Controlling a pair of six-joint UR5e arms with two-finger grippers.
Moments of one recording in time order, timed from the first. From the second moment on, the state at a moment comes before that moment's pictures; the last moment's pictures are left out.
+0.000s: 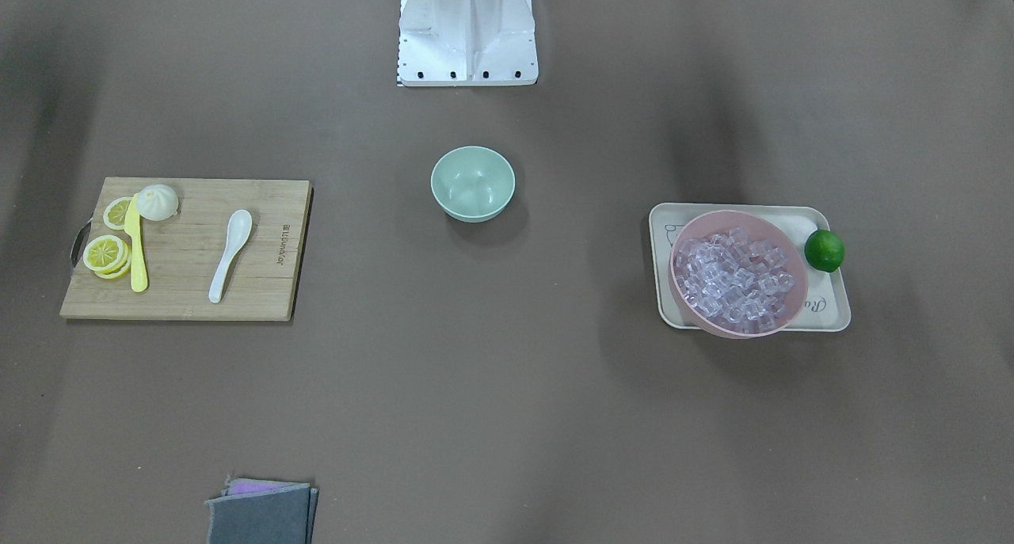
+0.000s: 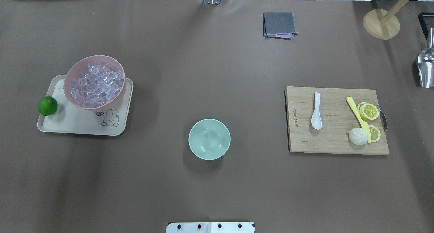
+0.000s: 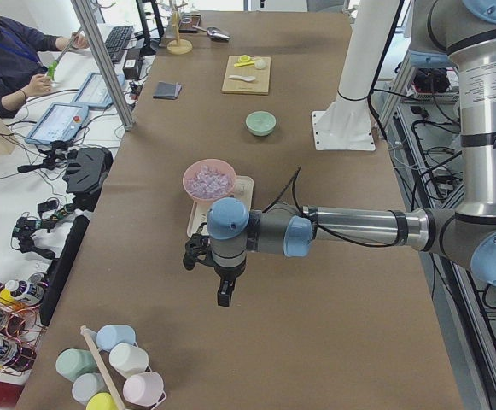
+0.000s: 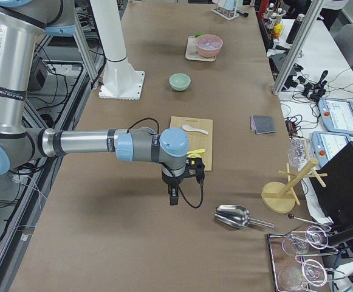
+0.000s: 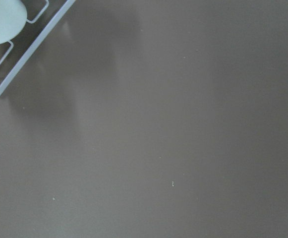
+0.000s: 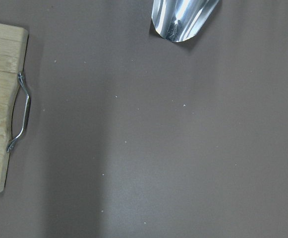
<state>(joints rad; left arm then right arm) -1.55 -1.40 -1.76 -1.61 -2.35 0.09 1.54 -1.83 1.90 -1.64 2.30 -0.11</state>
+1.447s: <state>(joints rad) -1.57 -1.47 -1.84 -1.67 -2.36 0.08 1.54 -1.78 1.92 -1.53 2.33 -0.10</state>
